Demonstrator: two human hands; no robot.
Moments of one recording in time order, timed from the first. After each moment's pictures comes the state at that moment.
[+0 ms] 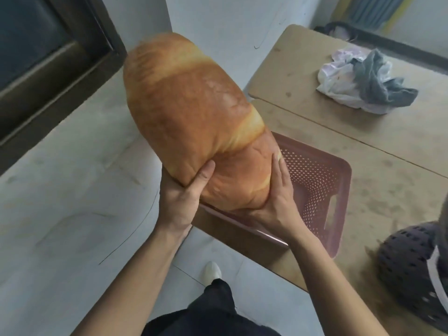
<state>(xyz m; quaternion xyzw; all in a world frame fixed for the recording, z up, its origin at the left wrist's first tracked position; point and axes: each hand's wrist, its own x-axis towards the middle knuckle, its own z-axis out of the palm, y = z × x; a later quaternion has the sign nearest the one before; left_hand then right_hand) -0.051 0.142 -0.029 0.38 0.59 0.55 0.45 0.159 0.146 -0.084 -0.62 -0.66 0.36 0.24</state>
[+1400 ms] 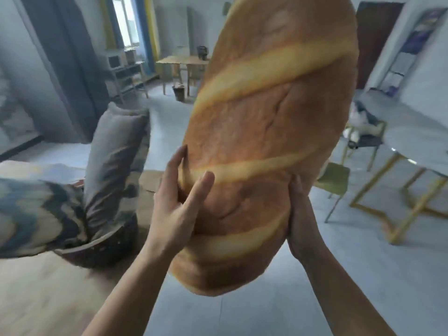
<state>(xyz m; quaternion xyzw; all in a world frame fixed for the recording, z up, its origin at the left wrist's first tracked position) 0.210 -0.170 0.130 0.74 -0.19 0.11 0.63 0.161 -0.377 0.103 -0.64 0.09 -0.18 0.74</state>
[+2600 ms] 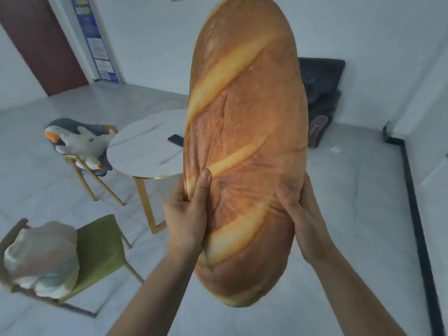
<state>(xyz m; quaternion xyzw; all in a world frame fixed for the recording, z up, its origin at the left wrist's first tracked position) 0.181 -1.218 0.088 0.53 -0.41 -0.32 0.67 -0.009 -1.224 0.082 -0.53 0.43 -0.55 0.48</state>
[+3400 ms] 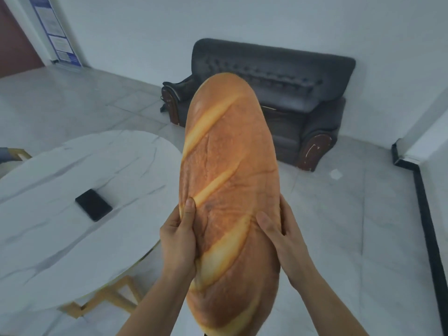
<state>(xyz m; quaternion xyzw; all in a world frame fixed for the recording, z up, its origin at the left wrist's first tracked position) 0.044 -1.851 -0.008 0.58 -0.24 -0.48 0.62 -0.147 -1.852 -0.008 -0.48 0.56 -0.42 0.52</state>
